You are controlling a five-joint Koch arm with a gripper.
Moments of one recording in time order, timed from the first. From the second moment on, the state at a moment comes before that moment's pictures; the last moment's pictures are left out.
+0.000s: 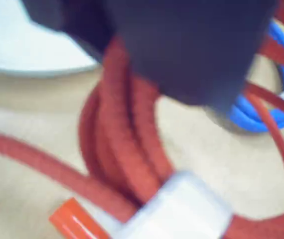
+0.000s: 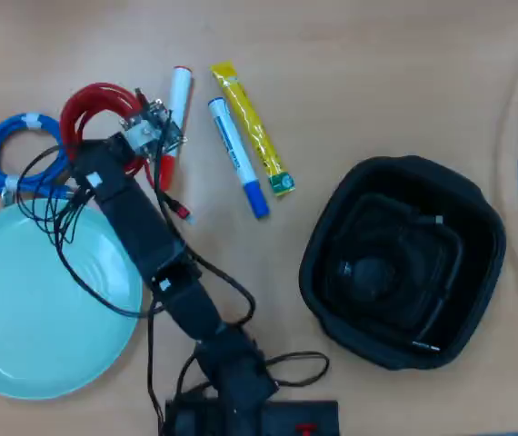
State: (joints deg) arm 58.4 59.6 26.0 94.7 28.2
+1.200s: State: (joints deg) arm 18.9 70.8 43.6 100.7 21.9
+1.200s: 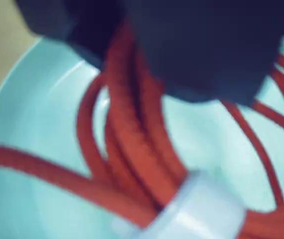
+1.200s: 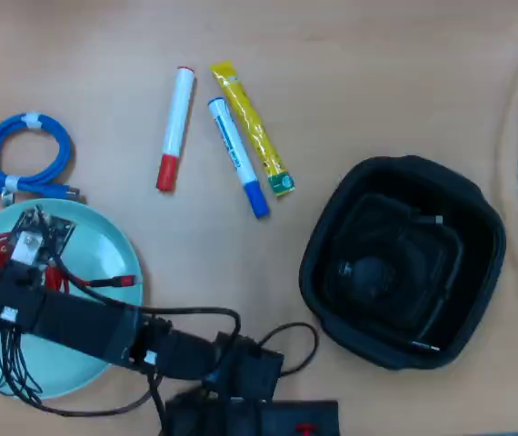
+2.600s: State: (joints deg) arm 64.4 70.8 47.7 96.9 -5.9
